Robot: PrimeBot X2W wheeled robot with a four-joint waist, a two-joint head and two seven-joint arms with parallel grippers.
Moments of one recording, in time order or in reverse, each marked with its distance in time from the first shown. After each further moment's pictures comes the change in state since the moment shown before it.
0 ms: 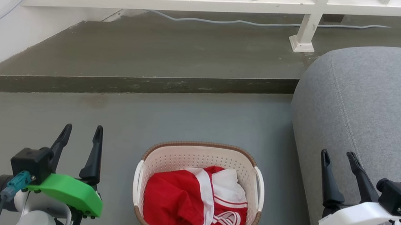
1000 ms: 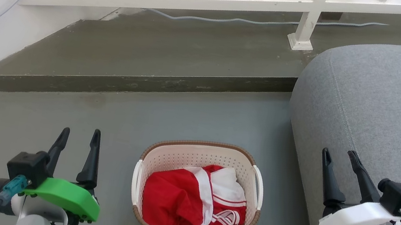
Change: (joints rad) left arm 0.021 -0.002 0.024 -0.006 0.014 -0.027 0.000; right arm 0.007 0.033 -0.048 -0.006 -0.037 0.026 0.000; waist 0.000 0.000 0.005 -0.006
